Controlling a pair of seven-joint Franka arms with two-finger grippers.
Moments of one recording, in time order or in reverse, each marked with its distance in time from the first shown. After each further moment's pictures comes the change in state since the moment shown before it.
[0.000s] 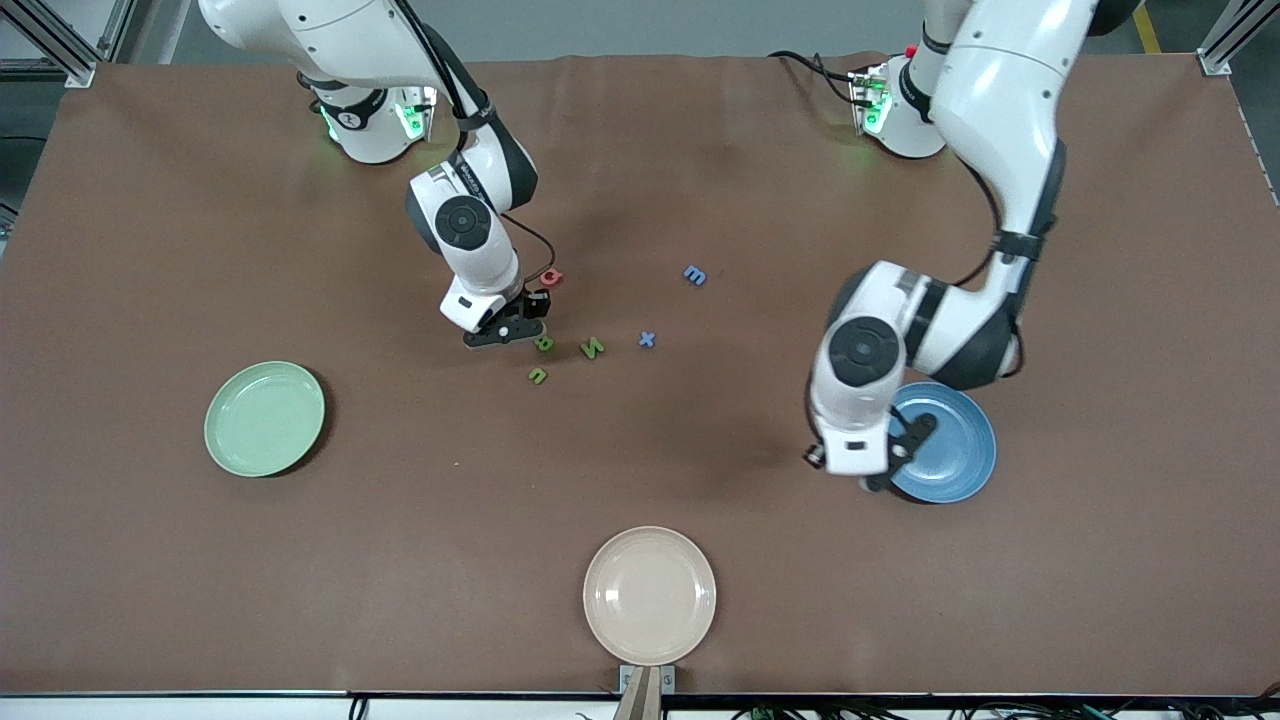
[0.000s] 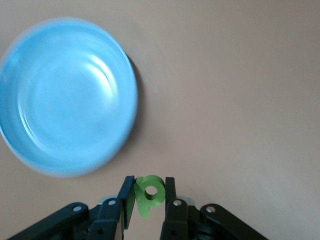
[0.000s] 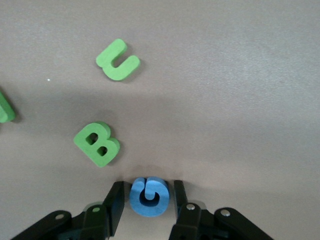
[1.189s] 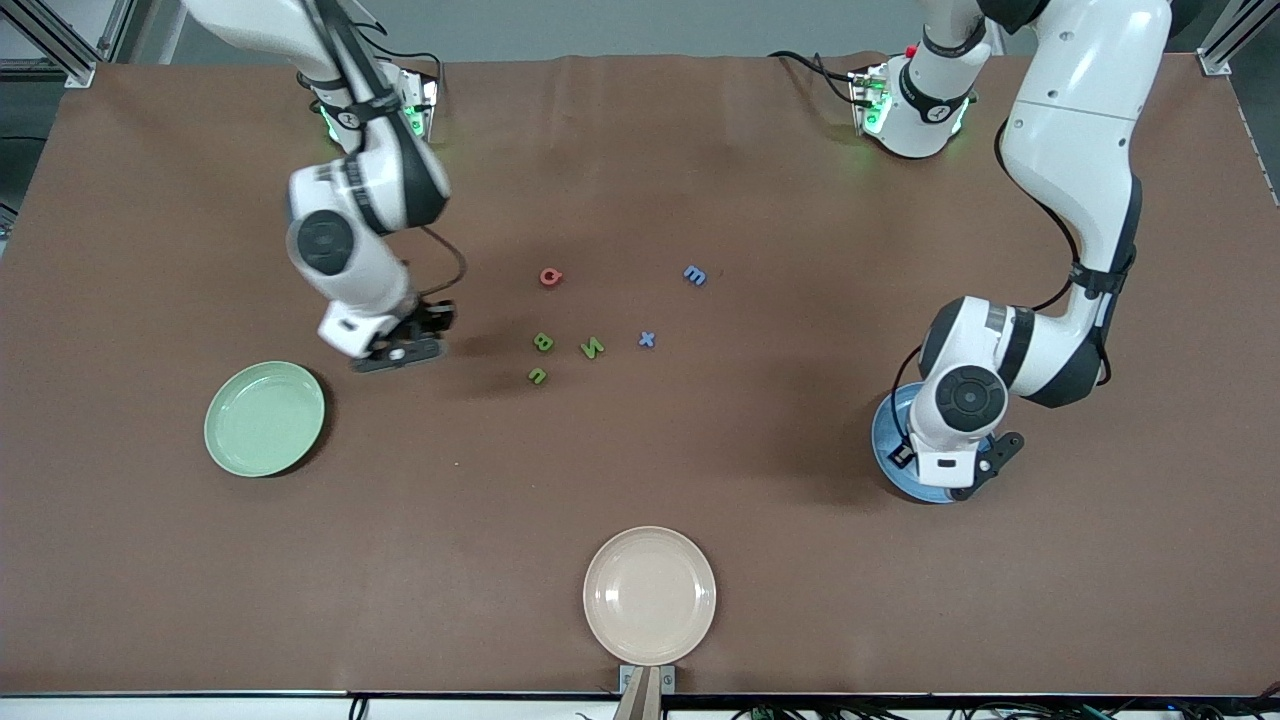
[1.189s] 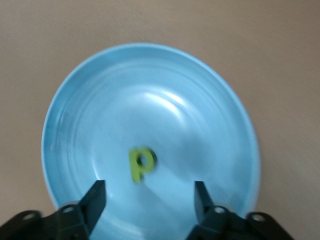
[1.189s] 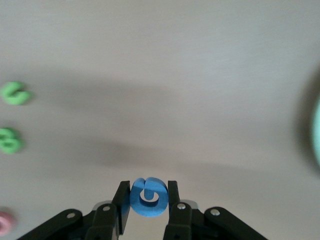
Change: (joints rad) left arm 0.140 0.001 -0.040 -0.094 0.007 -0.034 0.152; right arm -0.069 -0.208 -0.299 0.029 -0.003 -0.313 -0.419
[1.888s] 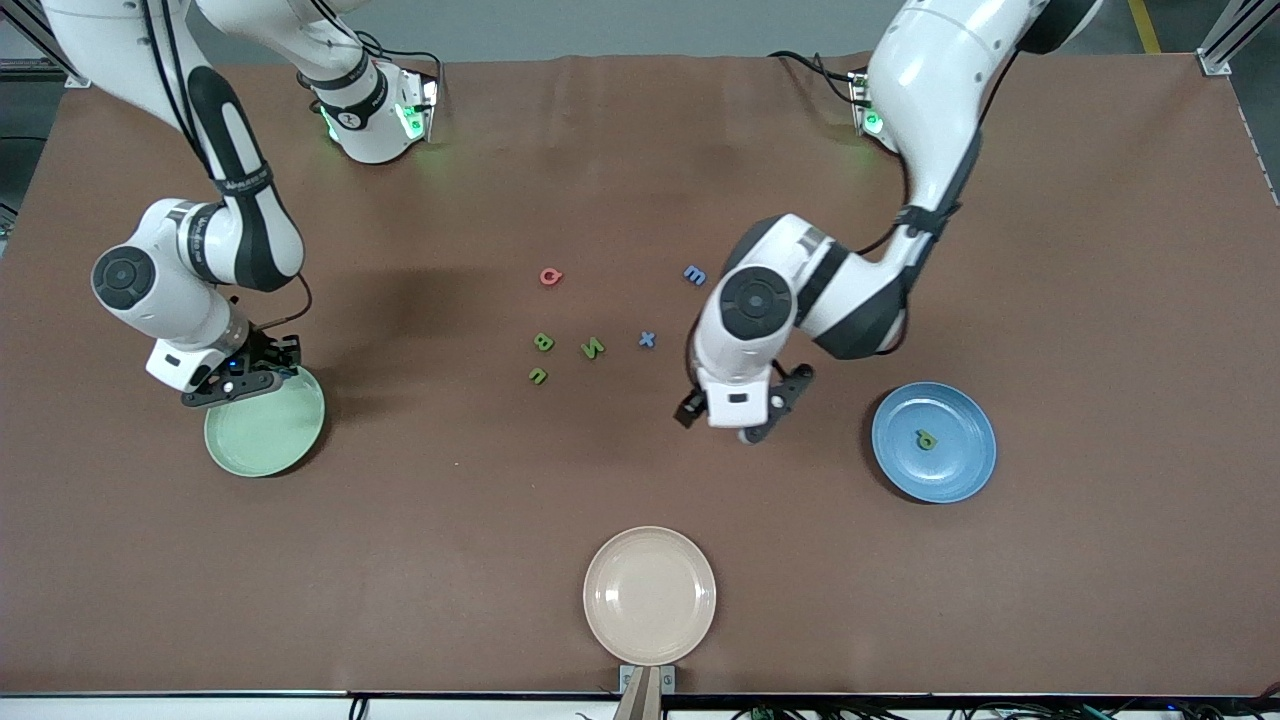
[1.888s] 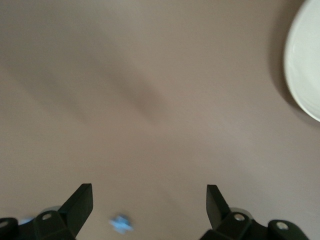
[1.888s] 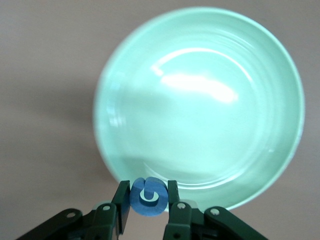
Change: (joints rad) left arm -0.326 0.098 -0.114 0.333 -0.261 -0.022 -0.464; right arm -0.359 0.130 -0.038 -0.026 0.000 0.228 -0.433
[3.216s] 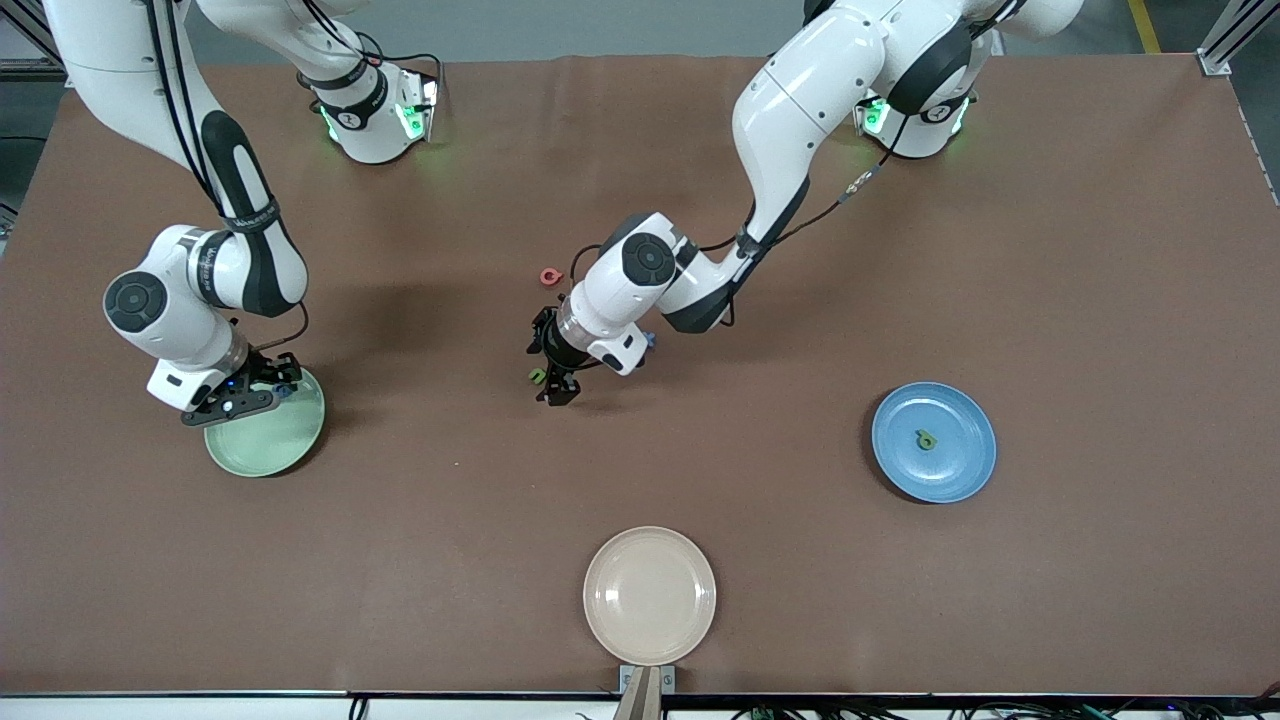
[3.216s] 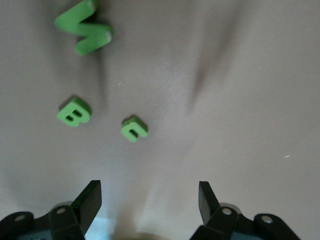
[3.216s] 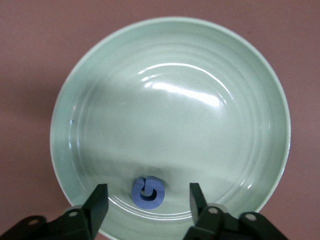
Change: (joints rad) left arm -0.239 0.276 -0.025 0.116 -0.299 0.611 -0.845; right arm -0.011 0.087 0.014 0.087 0.001 0.006 -0.007
